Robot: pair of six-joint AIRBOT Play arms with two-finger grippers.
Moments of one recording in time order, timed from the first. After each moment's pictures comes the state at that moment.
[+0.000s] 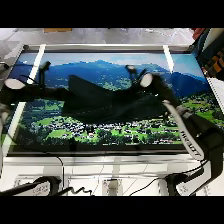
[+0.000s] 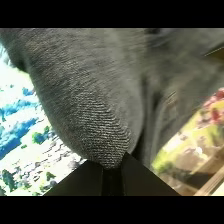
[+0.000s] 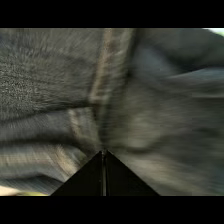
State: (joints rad) left arm 0.12 -1.31 1.24 0.72 -1.19 -0.89; right arm 0.41 -1.74 1.57 -1.09 0.97 1.55
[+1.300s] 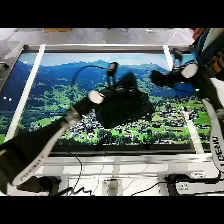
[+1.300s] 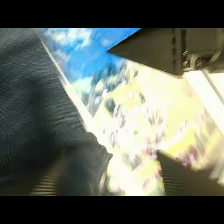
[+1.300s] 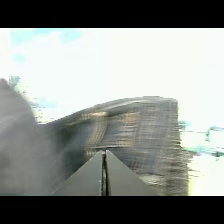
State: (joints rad) left arm -0.73 -1.62 1.43 0.50 -0.29 -1.01; right arm -0.03 -1.48 1.52 -1.21 1.03 1.66
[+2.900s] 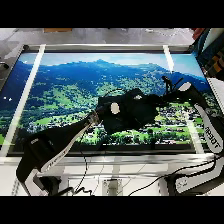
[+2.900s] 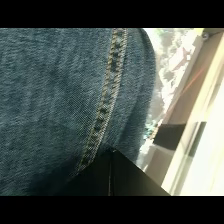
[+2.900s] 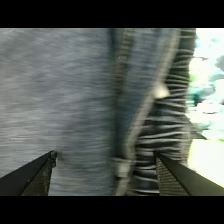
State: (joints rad) left arm -0.78 -1.83 1.50 0.78 -0.82 -0.98; right arm -0.11 -1.67 1.30 -0.98 1.07 1.20
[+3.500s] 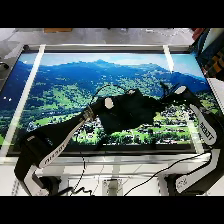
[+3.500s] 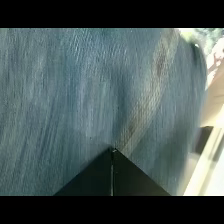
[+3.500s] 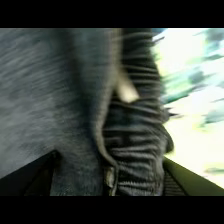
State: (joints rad) left arm -0.71 -1.83 1.50 0.82 -0.83 -0.98; right arm -0.11 -1.80 1.30 -0.86 1.19 1.23
